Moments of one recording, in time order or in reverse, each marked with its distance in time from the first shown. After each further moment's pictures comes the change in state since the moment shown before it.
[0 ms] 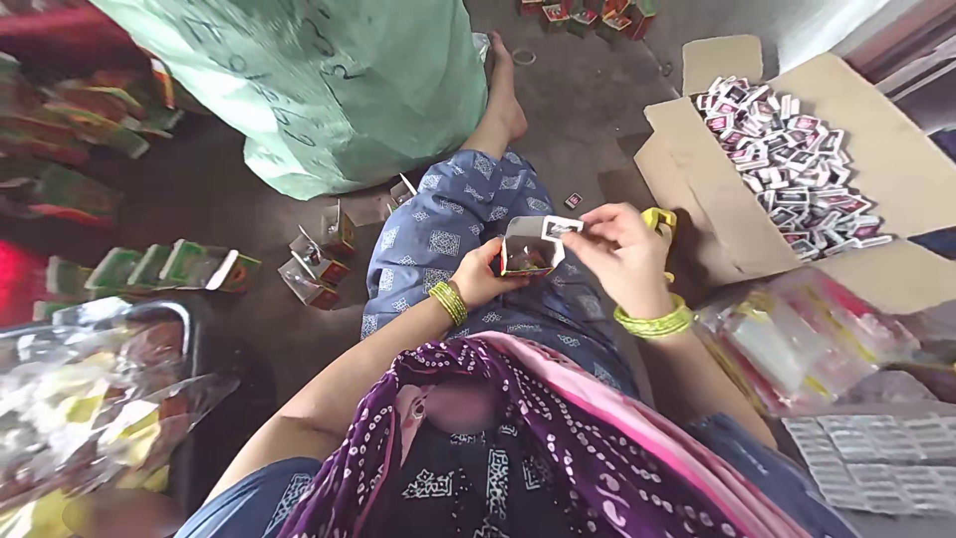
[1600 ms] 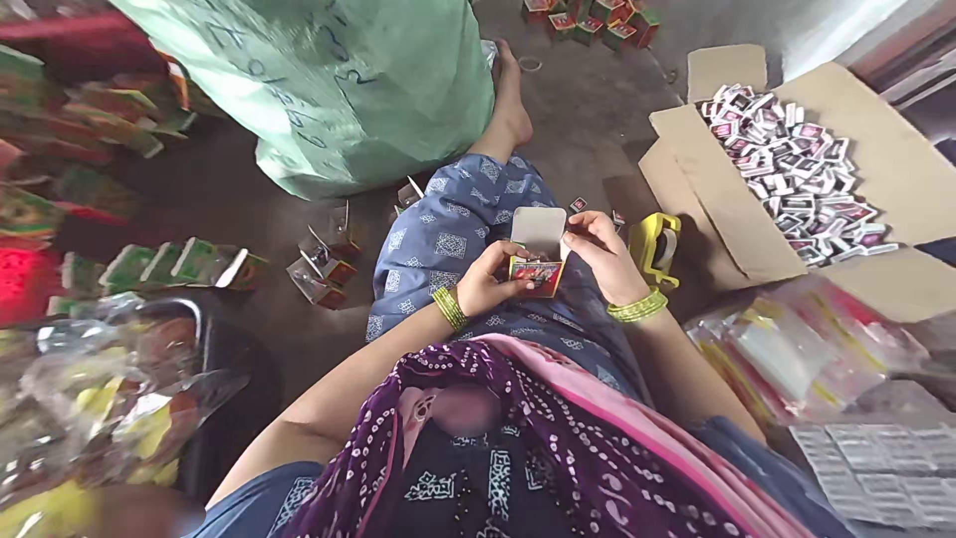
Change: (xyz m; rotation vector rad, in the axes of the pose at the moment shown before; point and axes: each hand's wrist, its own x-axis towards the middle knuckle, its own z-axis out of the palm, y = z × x) left_hand -0.008 -0.006 0.001 -0.256 -0.032 0.221; right_hand 0.002 0.050 0.026 0.398 -0.195 0.282
